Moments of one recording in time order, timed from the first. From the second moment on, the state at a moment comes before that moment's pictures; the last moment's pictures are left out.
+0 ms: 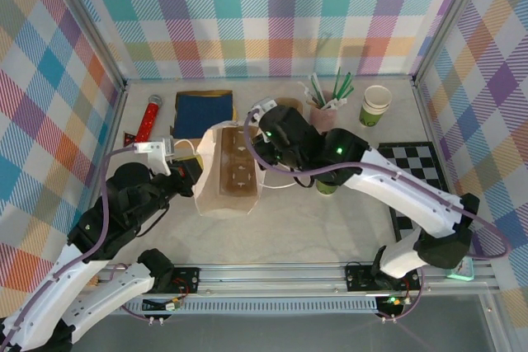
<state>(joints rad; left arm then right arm) -0.70 0.59 0.93 -0.61 -0.12 -0.58 1.08 1.47 1.71 -0.88 0.35 0.29</state>
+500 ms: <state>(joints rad) -0.80 0.68 0.92 -0.57 -0.24 -0.61 1.08 1.46 1.68 -0.83 0.41 0.20</state>
